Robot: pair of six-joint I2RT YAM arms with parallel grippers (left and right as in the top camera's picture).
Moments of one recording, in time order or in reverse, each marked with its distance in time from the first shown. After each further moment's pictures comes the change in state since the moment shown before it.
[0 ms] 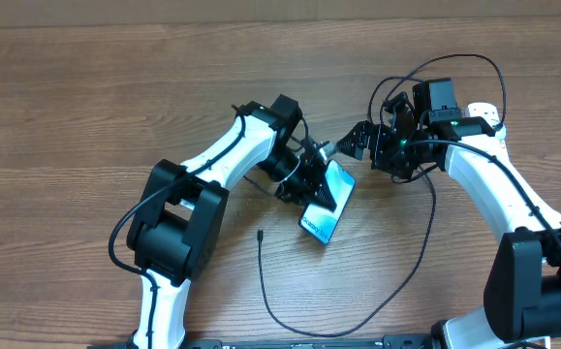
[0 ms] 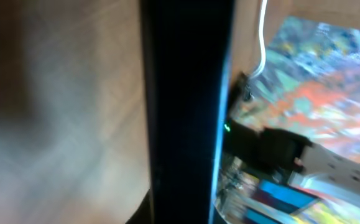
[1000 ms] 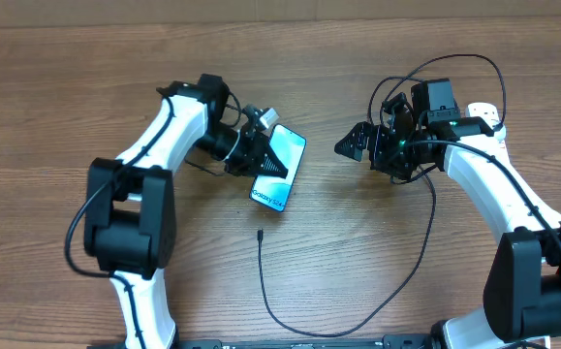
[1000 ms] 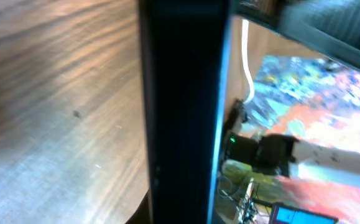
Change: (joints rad) left arm 0.293 -0.060 0.000 -0.156 0.038 0.325; right arm 0.002 0.001 0.000 -0.006 0.001 -0.001
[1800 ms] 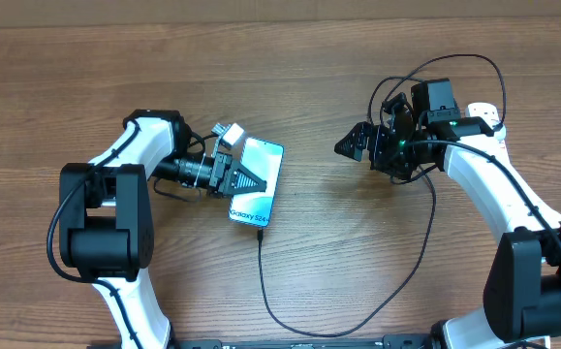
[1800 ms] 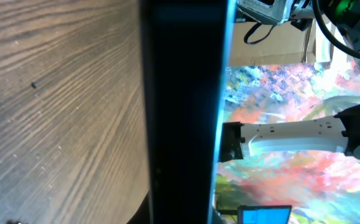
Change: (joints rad) left arm 0.155 -0.031 -0.246 -0.128 0.265 0.420; right arm 0.000 0.000 0.000 0.000 0.000 -0.001
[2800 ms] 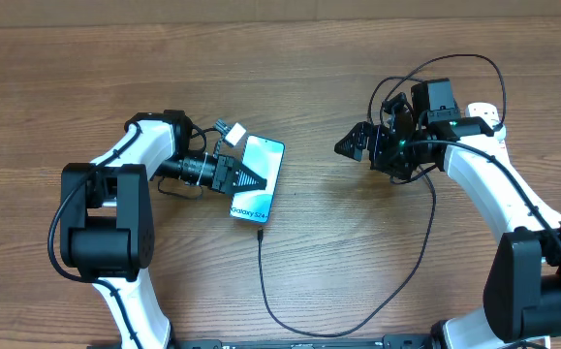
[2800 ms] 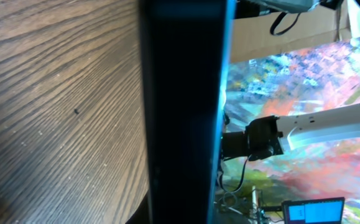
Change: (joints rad) left arm -0.001 0.000 -0.019 0.182 -0.057 0.008; right arm 0.000 0.000 0.000 0.003 0.002 0.000
